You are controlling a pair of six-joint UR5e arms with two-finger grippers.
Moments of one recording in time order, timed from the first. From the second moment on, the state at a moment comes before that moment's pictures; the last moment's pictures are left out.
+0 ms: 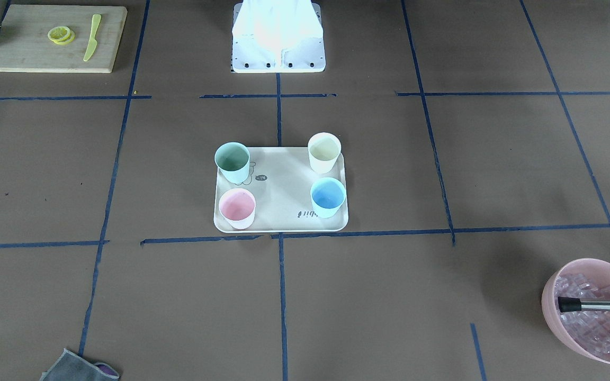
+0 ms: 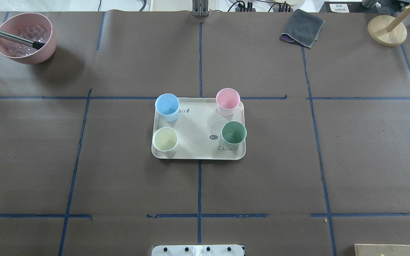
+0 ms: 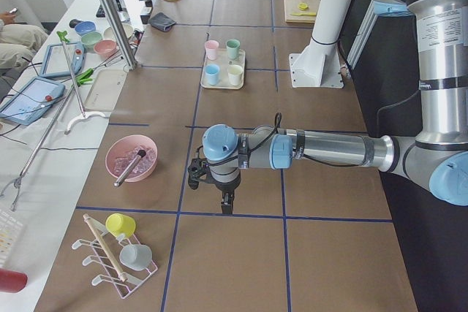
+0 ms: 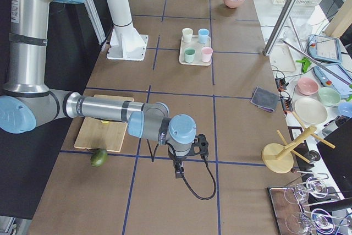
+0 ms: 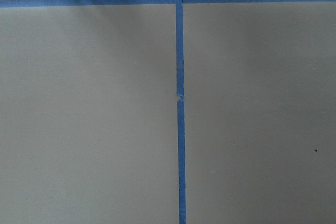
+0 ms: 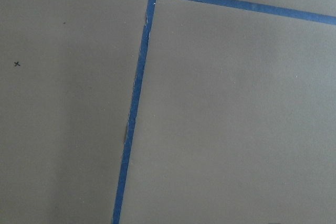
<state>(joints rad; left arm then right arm) -1.53 -1.39 -1.82 -1.48 -2.37 0.01 1.65 -1.73 1.67 -1.67 2.34 -0.33</state>
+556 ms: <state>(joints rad) -1.52 -1.39 -1.82 -1.48 -2.37 0.01 1.65 -1.72 1.68 -1.66 2.34 -0.31</state>
